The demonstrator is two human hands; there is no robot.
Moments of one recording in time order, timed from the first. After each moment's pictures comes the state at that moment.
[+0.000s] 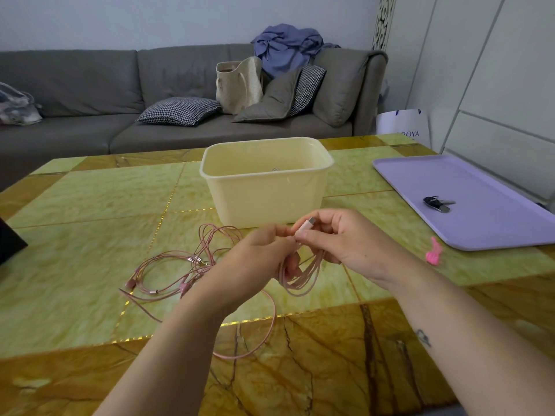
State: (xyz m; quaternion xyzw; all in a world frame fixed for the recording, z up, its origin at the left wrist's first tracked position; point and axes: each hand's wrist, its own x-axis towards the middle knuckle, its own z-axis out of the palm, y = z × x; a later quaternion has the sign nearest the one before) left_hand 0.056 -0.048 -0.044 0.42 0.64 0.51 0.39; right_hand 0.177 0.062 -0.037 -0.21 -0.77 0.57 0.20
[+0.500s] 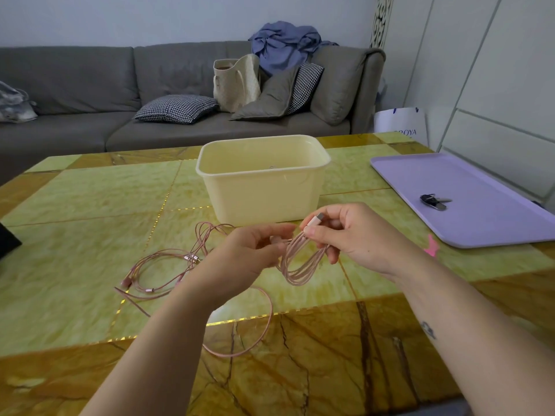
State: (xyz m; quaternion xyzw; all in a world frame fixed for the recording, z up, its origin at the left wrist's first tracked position) left_hand 0.041 -0.048 -0.053 0.47 0.65 0.48 0.36; right_hand 0.187 0.073 -0.035 -0.24 -0.80 0.50 0.20
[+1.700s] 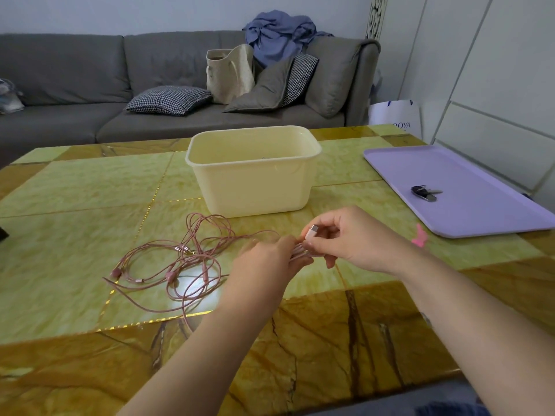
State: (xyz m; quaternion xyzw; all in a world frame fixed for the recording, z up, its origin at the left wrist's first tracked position) left_hand 0.079 -0.029 -0.092 0.57 0.78 0.24 0.01; right_hand 0.201 0.082 -0.050 -0.24 -0.86 0.43 0.13
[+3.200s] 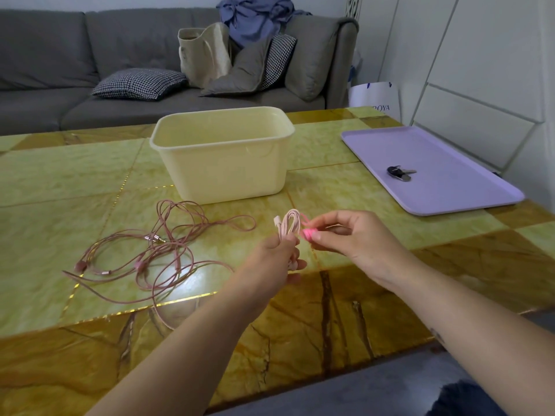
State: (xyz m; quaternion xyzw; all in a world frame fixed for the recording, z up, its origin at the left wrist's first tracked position) left_hand 0.123 -0.017 -0.091 0.29 0.64 0.53 0.47; right_hand 0.242 0.079 -0.083 -0.33 -0.72 0.56 0.25
